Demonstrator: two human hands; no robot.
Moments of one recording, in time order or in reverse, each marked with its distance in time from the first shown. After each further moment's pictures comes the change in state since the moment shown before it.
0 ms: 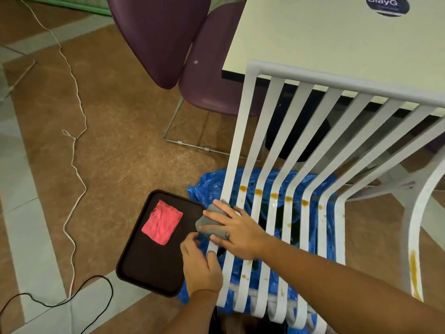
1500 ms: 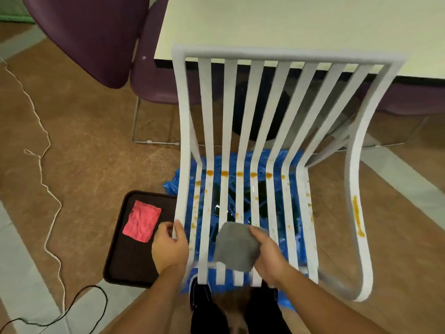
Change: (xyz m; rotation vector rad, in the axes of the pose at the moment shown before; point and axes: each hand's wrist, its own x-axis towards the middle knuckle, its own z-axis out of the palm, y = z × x) left_hand -0.004 0.003 0.003 0.150 0.039 -0.005; right_hand -0.167 -0.022 0.035 2.058 0.493 1.072
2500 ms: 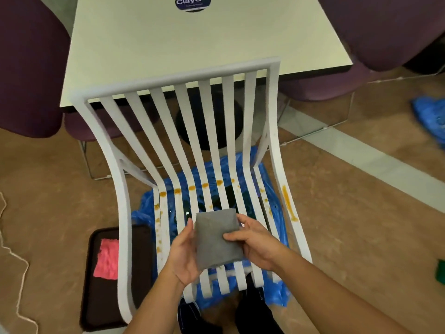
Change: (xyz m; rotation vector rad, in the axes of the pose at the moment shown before) left_hand -0.097 0.153 0.056 -0.983 -1.196 -0.728; right_hand -0.072 -0.092 -0.096 -0.044 -0.231 -0.171
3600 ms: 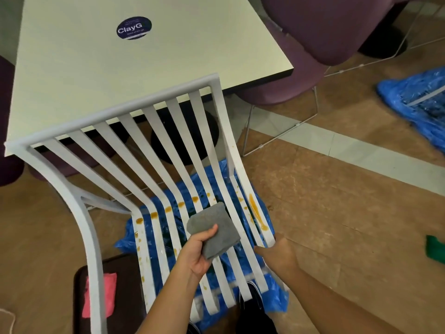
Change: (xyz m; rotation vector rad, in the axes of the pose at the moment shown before) left_hand 0.069 -0.030 0.101 0.163 0.268 -0.015; right_hand 0.007 0.044 -0.154 -0.600 0.789 -0.032
